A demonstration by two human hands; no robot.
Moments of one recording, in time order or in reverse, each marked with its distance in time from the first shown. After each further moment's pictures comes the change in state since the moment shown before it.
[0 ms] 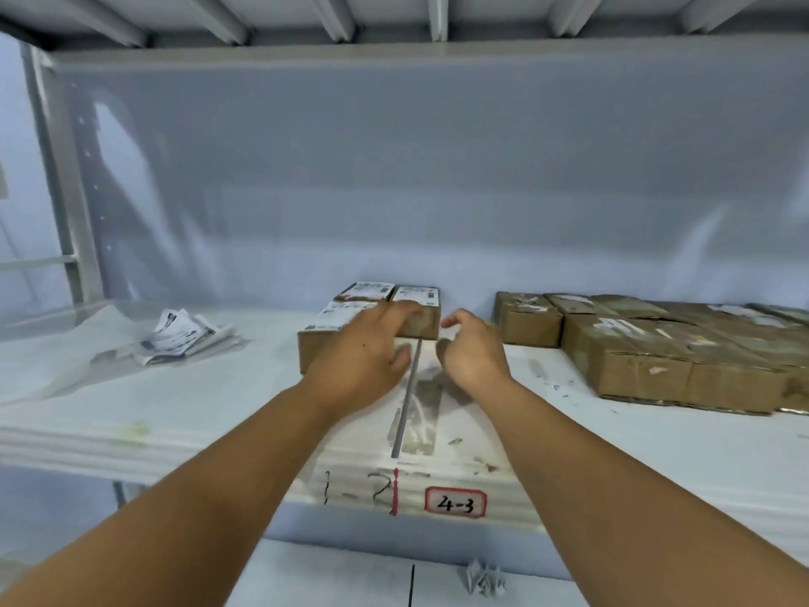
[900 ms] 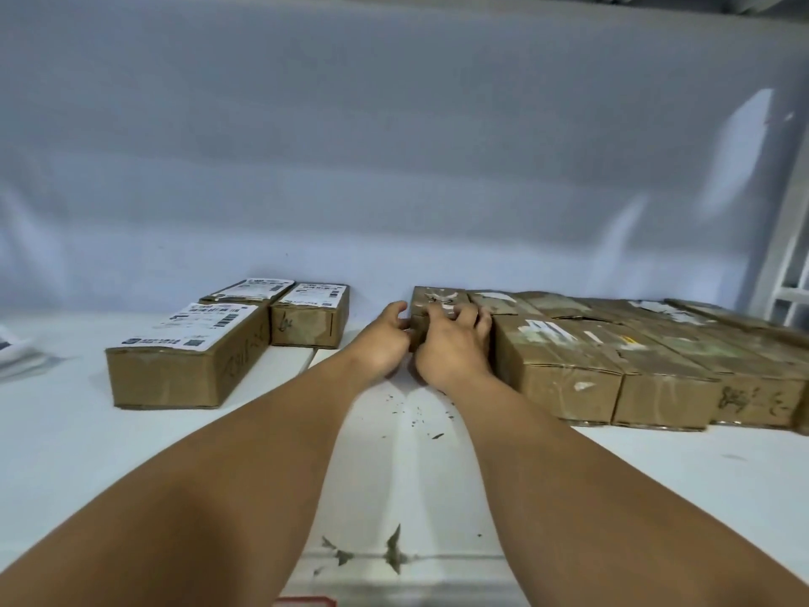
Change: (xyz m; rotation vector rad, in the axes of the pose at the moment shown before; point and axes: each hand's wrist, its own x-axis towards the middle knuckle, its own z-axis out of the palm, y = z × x) left_hand 0.120 0.044 0.149 -0.861 -0.273 -0.536; right_hand 0.073 0.082 -0.037 -0.337 0.037 0.005
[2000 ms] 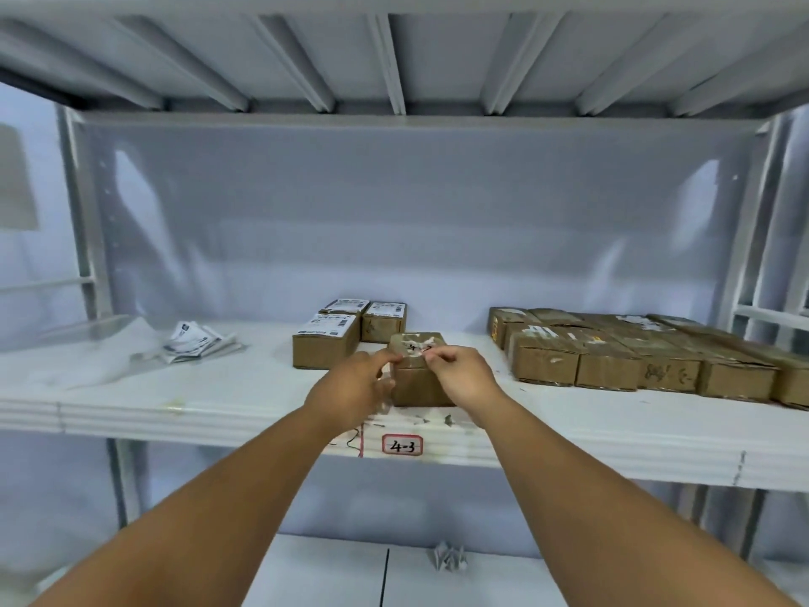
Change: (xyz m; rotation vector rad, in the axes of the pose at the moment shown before) left_hand -0.225 0.032 -0.086 0.797 0.111 0.197; right_hand -0.164 -0.059 -0.063 0.504 -0.120 -0.046
